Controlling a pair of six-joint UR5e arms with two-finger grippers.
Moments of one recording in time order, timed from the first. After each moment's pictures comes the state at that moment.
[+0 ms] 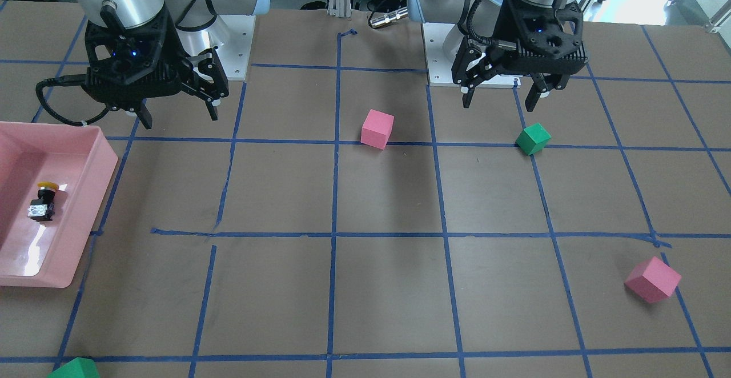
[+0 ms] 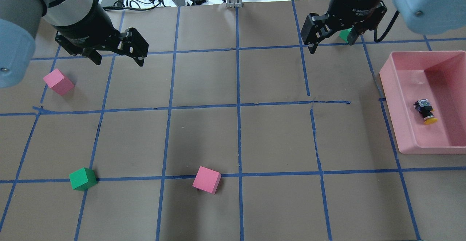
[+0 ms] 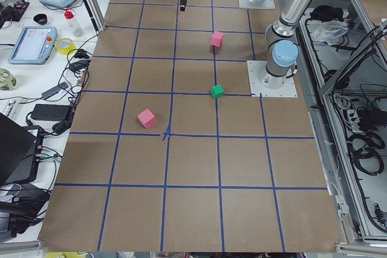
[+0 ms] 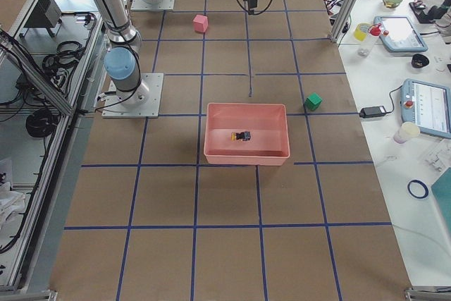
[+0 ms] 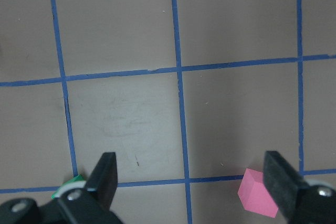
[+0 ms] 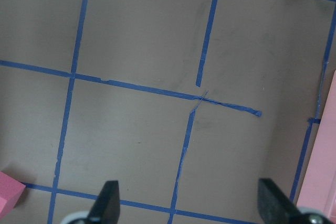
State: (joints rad) left arm -1.60 -1.50 -1.60 -1.48 1.60 0.04; right arm 1.63 -1.53 1.50 -1.61 -1.57 -0.14
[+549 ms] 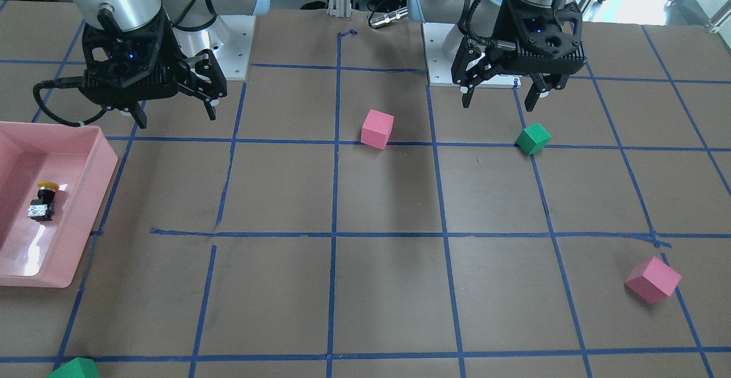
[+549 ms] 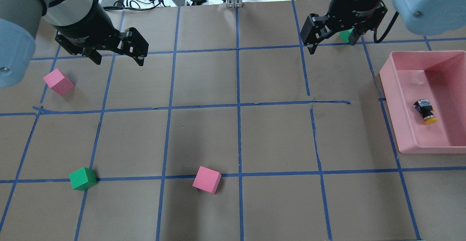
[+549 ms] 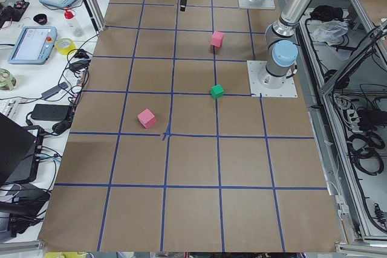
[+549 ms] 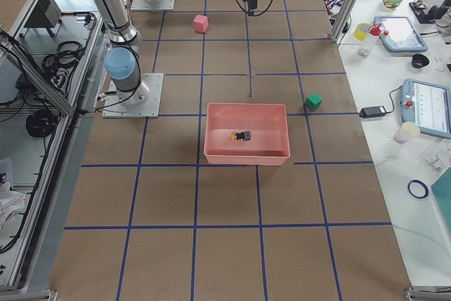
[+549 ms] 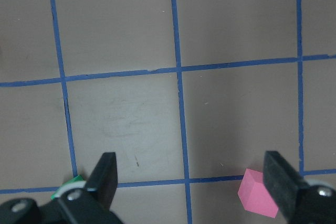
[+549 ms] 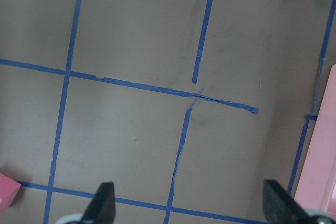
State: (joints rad) left arm -1.60 -1.50 -1.61 -1.48 1.60 0.04; right arm 1.62 -1.53 1.50 -1.60 -1.58 -0.14
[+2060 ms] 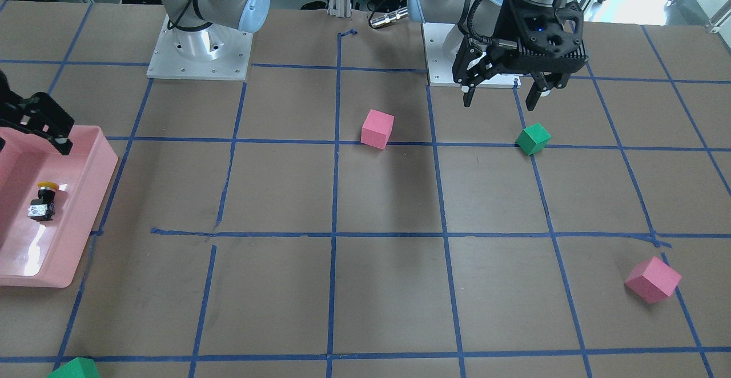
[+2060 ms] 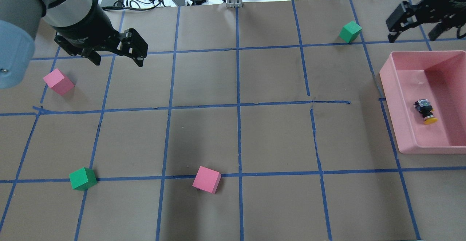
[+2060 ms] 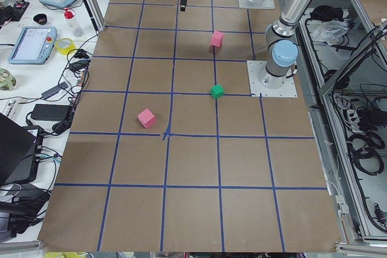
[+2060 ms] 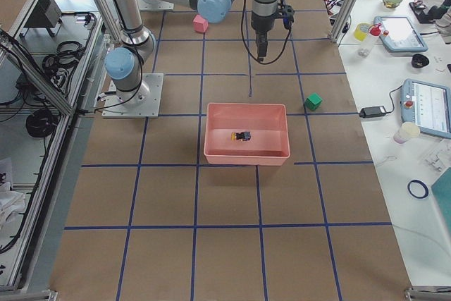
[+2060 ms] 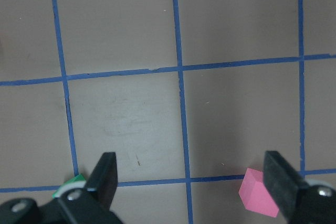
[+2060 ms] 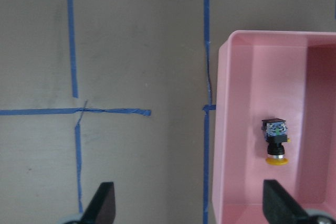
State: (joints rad) left arm -1.60 -1.50 -1.61 -1.48 1.60 0.04; right arm 1.20 -1.49 1.55 -1.68 -1.57 -0.35
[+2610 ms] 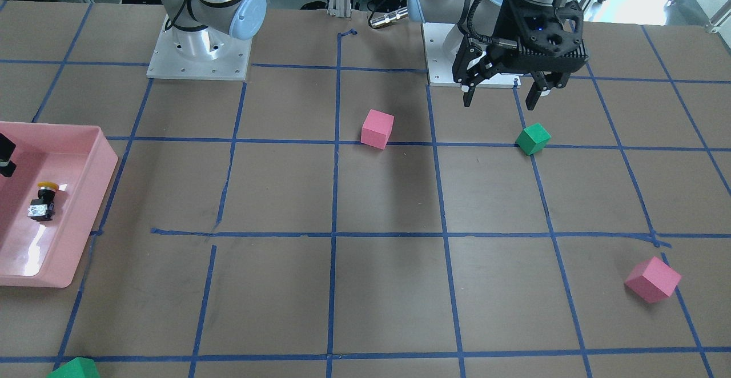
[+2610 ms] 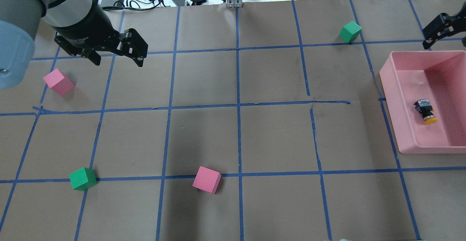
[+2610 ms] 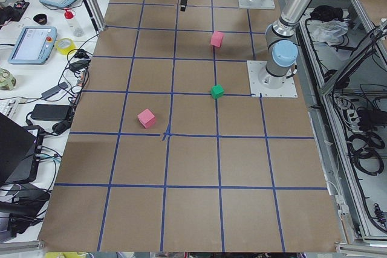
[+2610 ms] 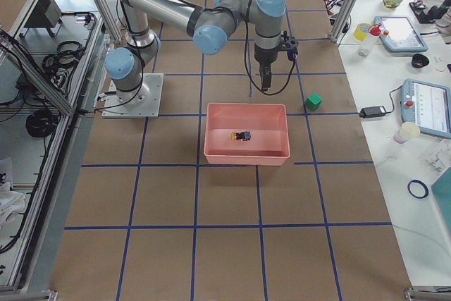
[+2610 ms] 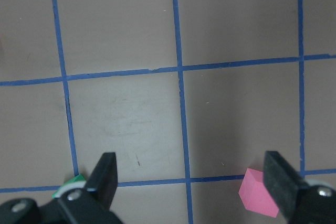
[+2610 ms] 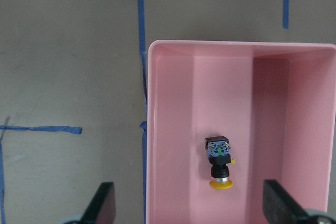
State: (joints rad) left arm -1.60 -1.50 -1.61 -1.48 1.60 0.04; right arm 1.07 -1.42 1.60 -1.84 -1.58 -0.48
